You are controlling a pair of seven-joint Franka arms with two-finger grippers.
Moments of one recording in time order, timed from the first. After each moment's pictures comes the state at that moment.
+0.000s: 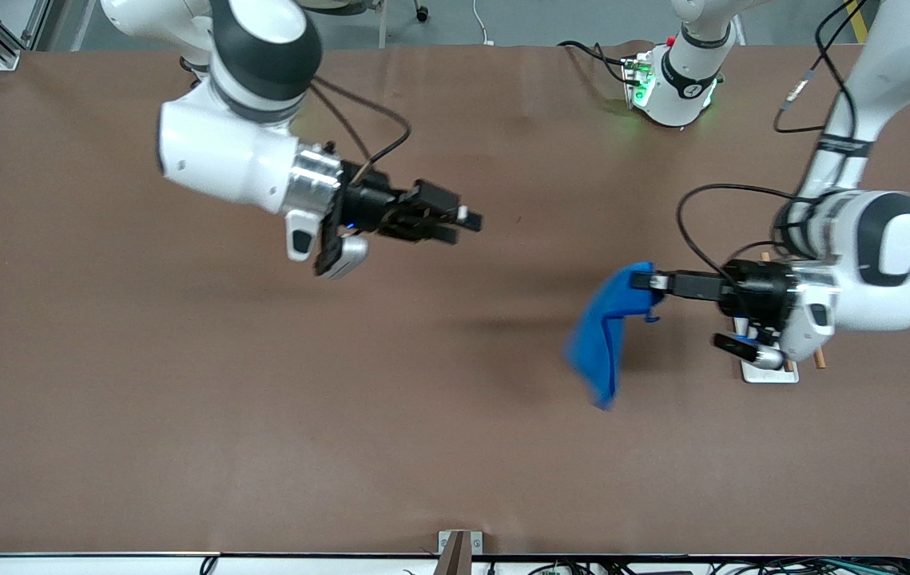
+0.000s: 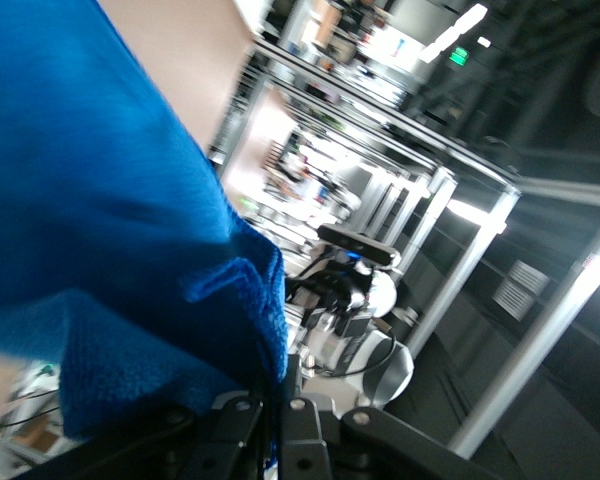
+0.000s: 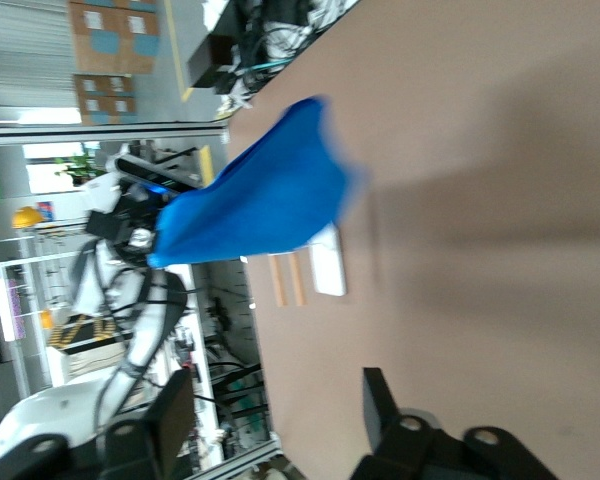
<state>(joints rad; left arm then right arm) 0.42 0.45 -0.48 -1.66 -1.30 1.63 -0.01 0.59 0.25 -0.07 -1.64 1.07 2.23 0.12</state>
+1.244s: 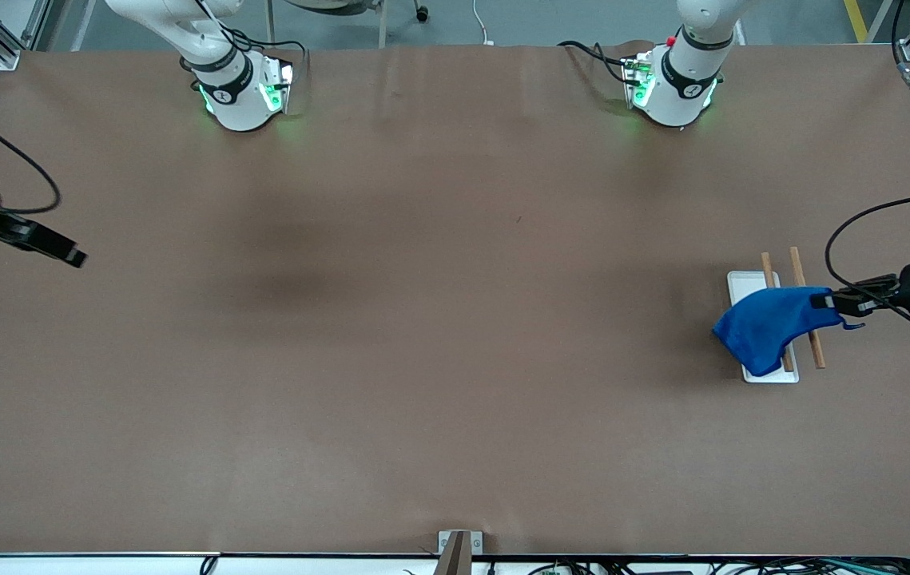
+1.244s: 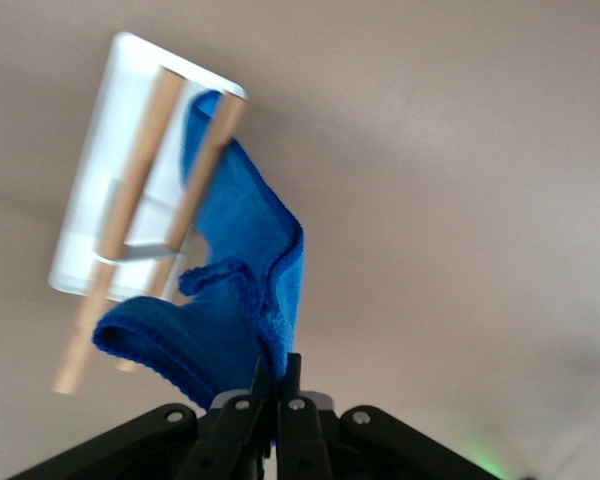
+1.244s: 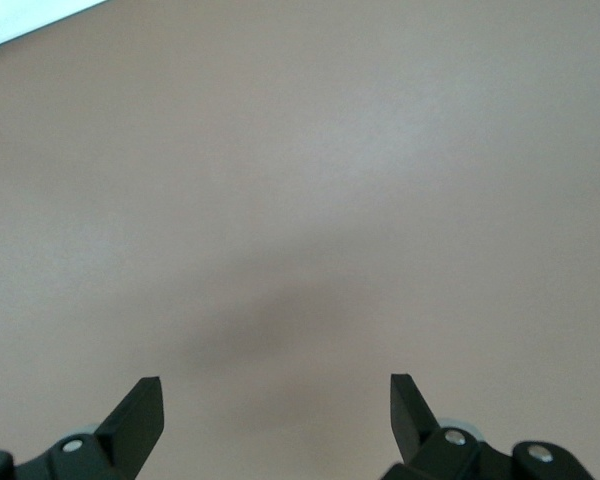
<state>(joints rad) 0.64 0.46 -0.47 -1.48 -0.16 1.64 -0.13 -0.02 0.03 -0.08 -1.62 0.07 1.68 0.20</state>
